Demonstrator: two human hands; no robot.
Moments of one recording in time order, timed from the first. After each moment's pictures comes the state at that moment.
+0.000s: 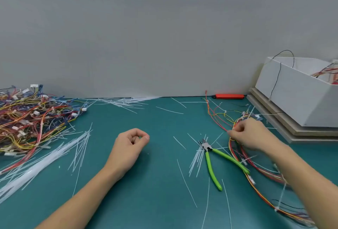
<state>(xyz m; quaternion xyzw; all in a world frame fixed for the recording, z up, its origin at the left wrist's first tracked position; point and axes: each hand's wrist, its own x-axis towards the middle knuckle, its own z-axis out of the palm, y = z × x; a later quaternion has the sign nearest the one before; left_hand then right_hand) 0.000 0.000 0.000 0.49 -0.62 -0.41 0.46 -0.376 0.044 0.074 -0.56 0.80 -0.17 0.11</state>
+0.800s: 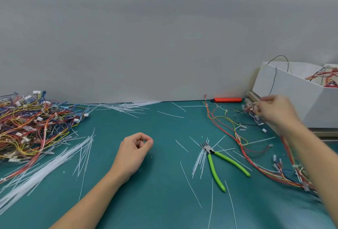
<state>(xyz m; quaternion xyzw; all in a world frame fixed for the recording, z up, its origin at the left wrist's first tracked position) 0.000 -0.003 -0.003 0.49 -0.65 -0.38 0.44 -0.409 0.034 0.129 -0.40 0.80 -0.43 0.08</state>
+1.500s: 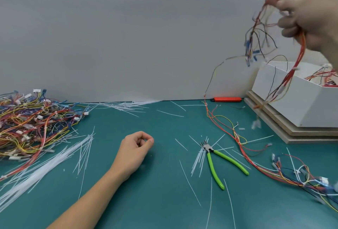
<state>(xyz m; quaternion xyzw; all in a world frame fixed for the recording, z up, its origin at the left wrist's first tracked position) -0.001 -0.004 -0.005 0.49 -0.64 -0.40 0.44 -0.381 0.019 0.333 -0.52 0.56 -0.62 0.18</state>
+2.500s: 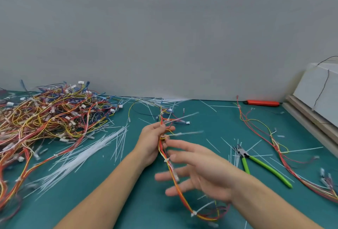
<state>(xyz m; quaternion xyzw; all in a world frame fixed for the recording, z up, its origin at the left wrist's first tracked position) 0.021 -0.018 0.022 0.41 -0.37 -0.66 0.52 -0.125 0.106 0.095 -0.44 0.41 -0.31 0.73</state>
